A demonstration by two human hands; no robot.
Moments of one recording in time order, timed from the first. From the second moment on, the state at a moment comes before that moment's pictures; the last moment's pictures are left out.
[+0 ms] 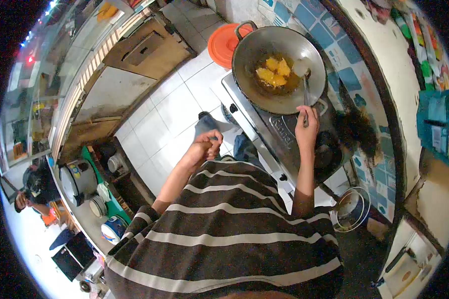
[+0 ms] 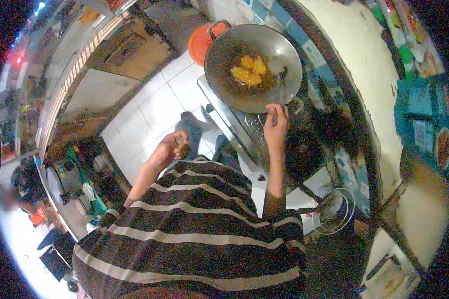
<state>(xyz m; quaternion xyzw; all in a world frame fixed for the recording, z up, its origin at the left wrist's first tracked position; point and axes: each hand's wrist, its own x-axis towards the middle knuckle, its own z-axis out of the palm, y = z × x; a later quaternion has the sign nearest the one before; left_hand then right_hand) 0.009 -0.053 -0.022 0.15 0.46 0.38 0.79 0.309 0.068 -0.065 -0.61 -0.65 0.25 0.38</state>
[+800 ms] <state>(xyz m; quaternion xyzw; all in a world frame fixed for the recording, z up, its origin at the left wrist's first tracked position) -0.005 -0.040 -0.016 0.21 0.41 0.38 0.81 0.296 0.077 -0.117 -0.52 -0.32 0.56 0.56</state>
